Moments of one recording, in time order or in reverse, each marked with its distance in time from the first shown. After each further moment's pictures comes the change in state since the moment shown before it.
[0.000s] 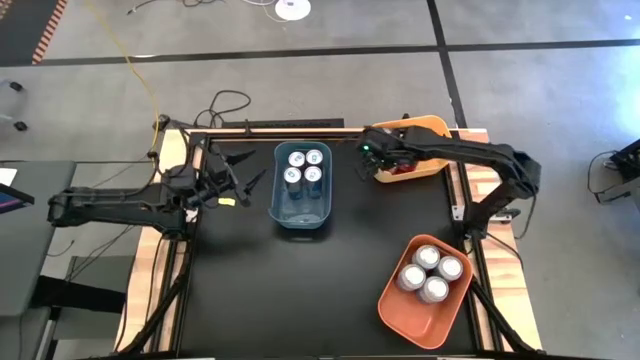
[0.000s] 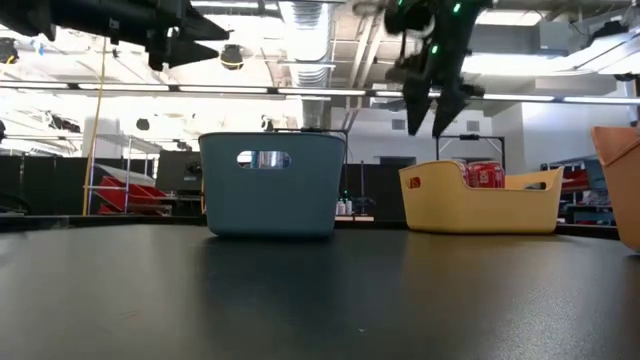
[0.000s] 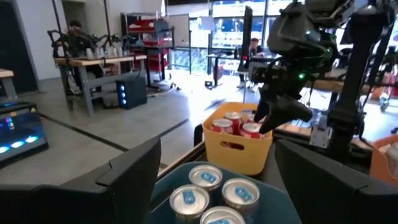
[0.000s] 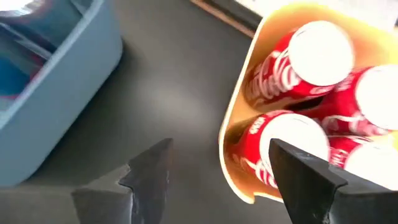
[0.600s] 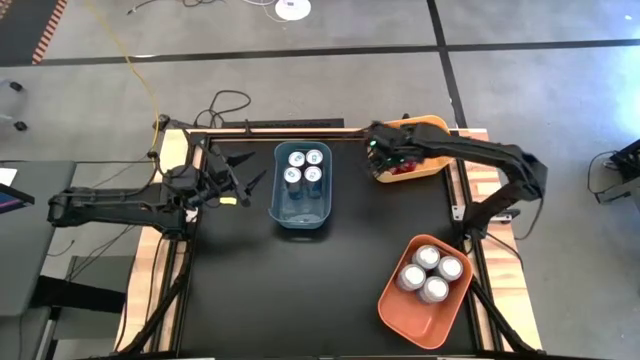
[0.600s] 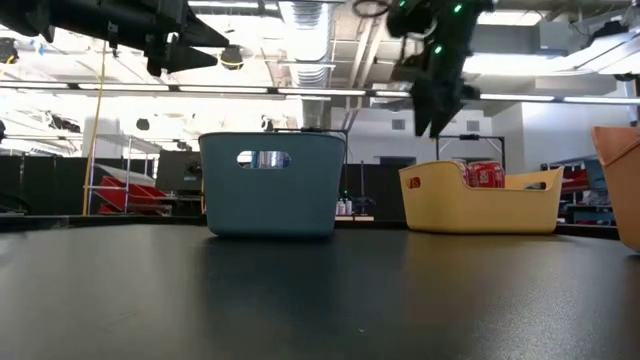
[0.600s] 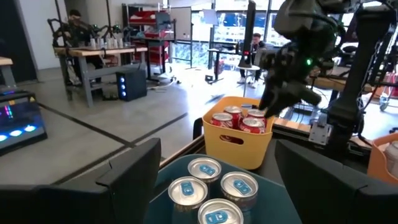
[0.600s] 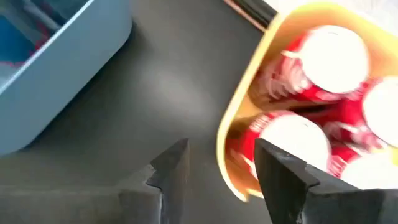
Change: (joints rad) left arm 0.000 0.000 0.000 -0.035 -0.010 -0.041; right arm -0.045 -0.044 0.000 -0.038 -0.028 -0.127
